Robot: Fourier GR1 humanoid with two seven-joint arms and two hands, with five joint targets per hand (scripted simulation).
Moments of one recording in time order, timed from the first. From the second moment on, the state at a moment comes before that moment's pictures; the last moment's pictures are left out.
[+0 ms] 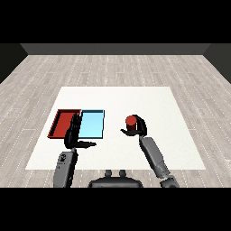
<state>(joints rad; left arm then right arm) -0.03 0.03 -0.01 -1.63 0.06 -0.05 -0.37 -0.38 -0.04 0.16 -1.11 -0.11 -0.20 -0.36</state>
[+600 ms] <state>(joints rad) -0.05 0.00 -0.15 -1.61 0.03 0.03 -0.30 -0.31 -0.02 0.24 -1.40 -0.08 -0.26 -0.24</state>
